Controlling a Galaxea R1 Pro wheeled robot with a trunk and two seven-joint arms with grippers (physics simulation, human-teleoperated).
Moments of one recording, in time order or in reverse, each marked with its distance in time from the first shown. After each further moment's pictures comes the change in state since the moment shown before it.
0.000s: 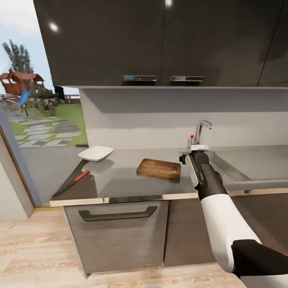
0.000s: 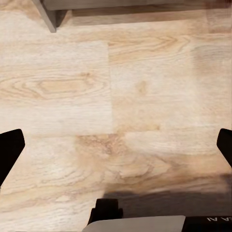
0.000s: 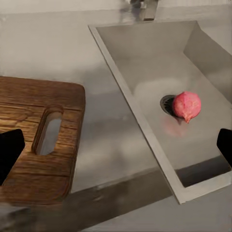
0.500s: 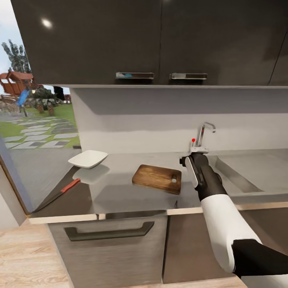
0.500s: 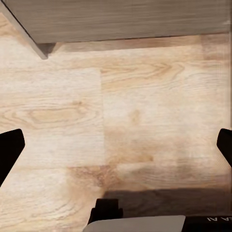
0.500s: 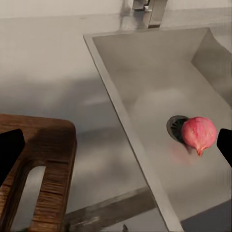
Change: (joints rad) left arm 0.000 0.000 0.000 0.000 0.000 0.000 0.000; right arm 0.001 -0.006 -0.002 0.039 0.000 -0.010 0.000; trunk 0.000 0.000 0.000
